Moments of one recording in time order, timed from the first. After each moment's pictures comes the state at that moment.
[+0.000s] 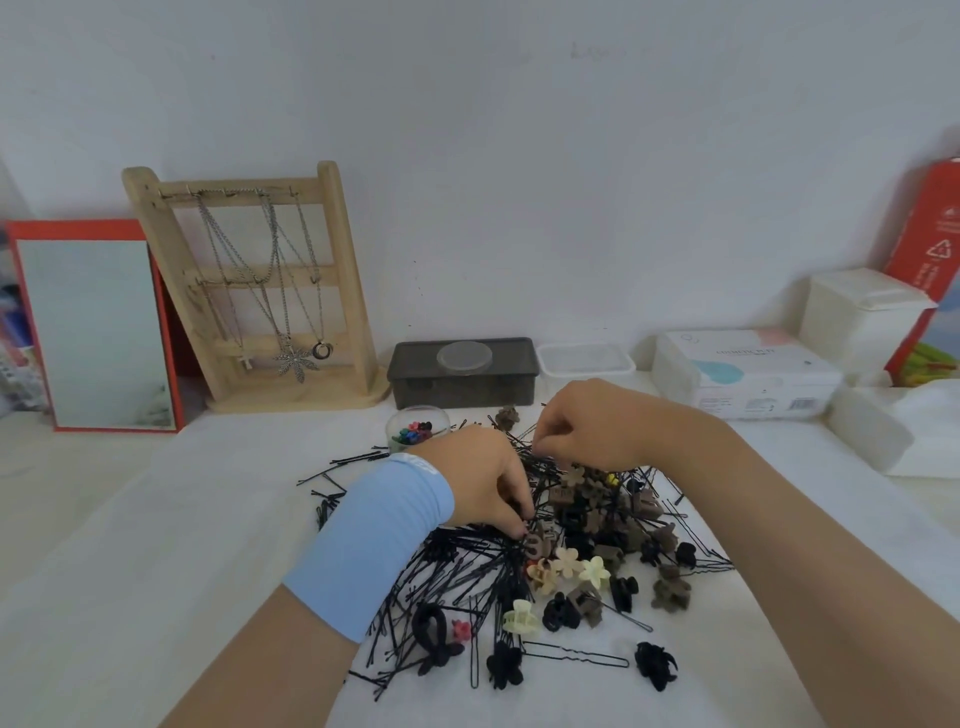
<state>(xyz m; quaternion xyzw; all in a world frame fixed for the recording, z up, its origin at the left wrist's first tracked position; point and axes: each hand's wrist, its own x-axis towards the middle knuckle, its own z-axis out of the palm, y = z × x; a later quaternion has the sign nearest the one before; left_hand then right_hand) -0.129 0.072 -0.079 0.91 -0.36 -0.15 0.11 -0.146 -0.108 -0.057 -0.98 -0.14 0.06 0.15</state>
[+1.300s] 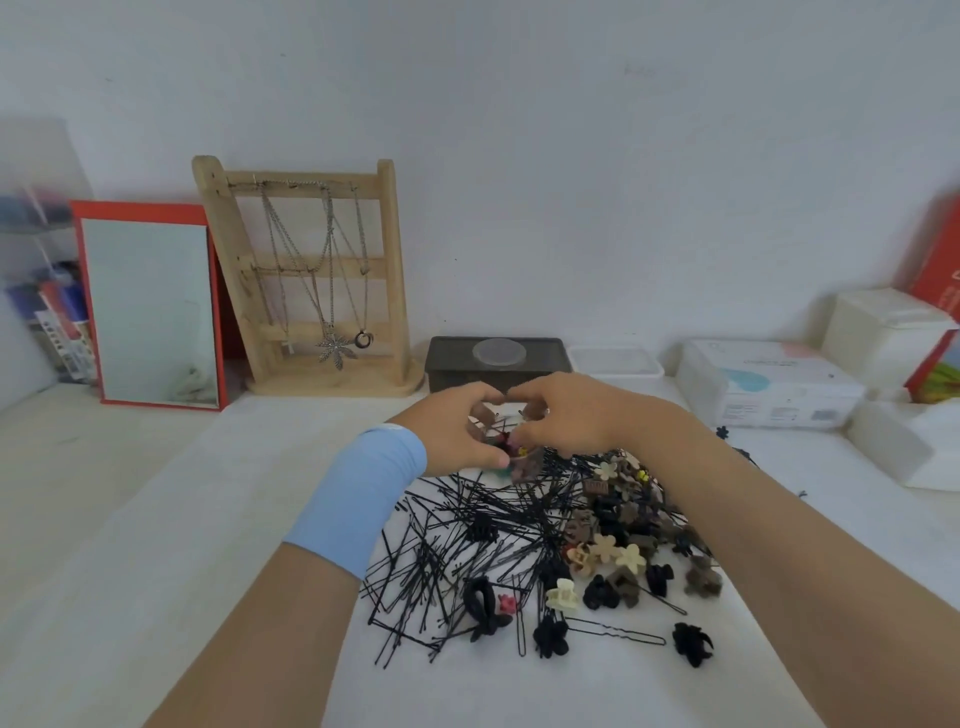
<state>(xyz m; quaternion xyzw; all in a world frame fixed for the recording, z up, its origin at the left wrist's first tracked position) -0.100 0.128 -0.082 0.92 -0.25 -0.11 0.29 -0.126 -0.057 -0.056 -0.98 -0.12 0.07 0.17</state>
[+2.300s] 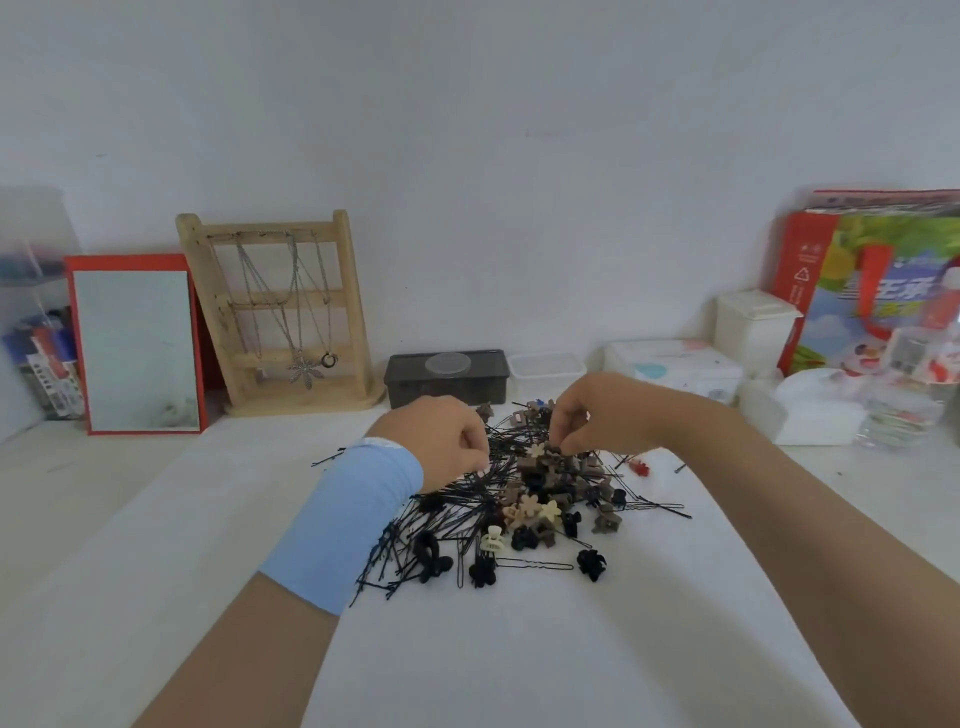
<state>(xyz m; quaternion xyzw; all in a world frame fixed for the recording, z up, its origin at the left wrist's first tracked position) -0.206 0.098 -0.033 0.95 -0.28 -0.03 0.12 -0.229 -0.128 -0.027 -0.98 -0.09 0.05 0.19</state>
